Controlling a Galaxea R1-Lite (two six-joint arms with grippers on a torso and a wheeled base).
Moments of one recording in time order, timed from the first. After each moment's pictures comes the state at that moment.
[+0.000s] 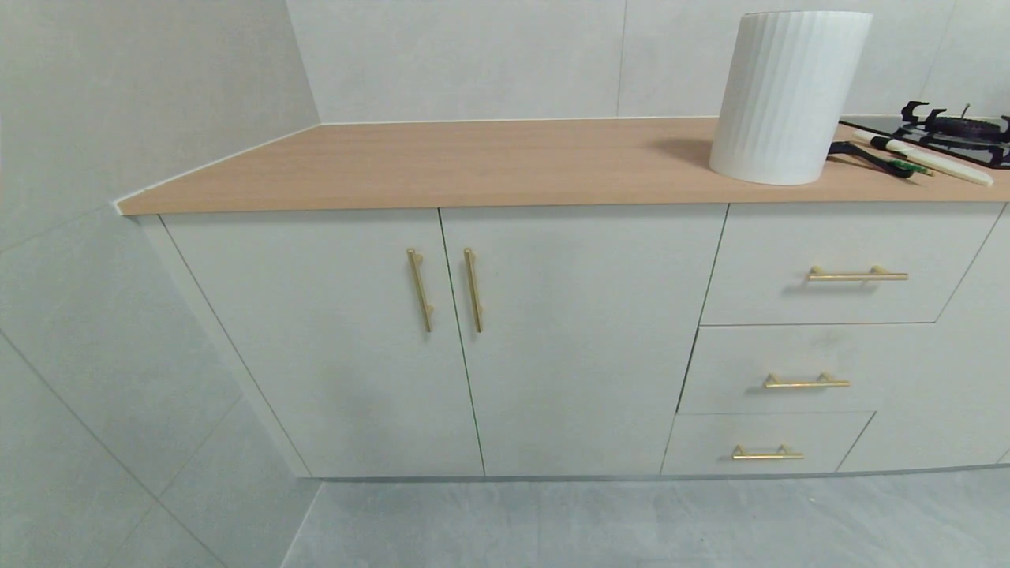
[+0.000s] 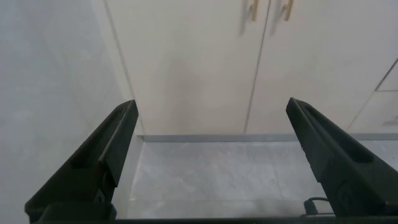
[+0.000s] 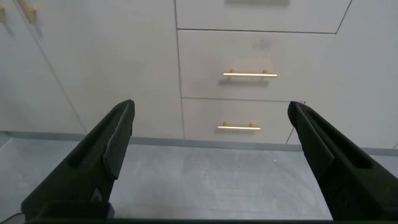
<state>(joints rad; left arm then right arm) 0.00 0.00 0.00 0.00 0.00 0.00 0.00 0.00 0.00 0.00 0.04 -0.02</state>
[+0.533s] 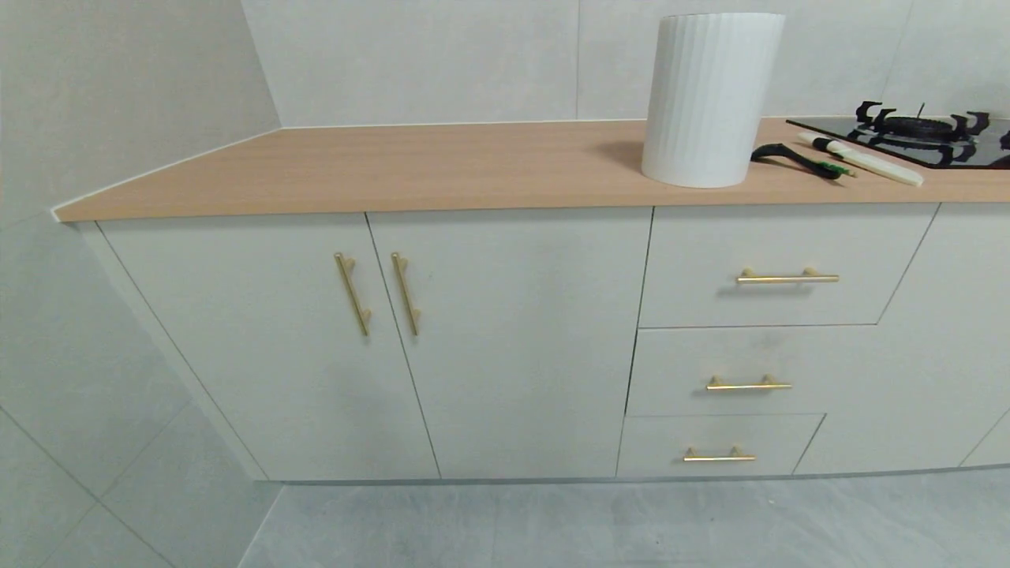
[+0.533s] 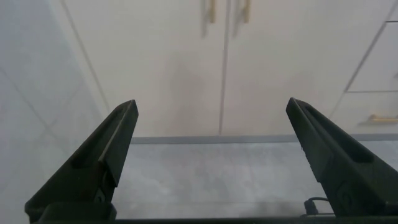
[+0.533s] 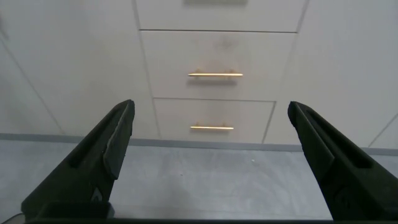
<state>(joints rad) 0.00 0.00 0.00 0.00 0.00 0.00 0.00 0.00 0.00 0.00 0.04 -0.02</state>
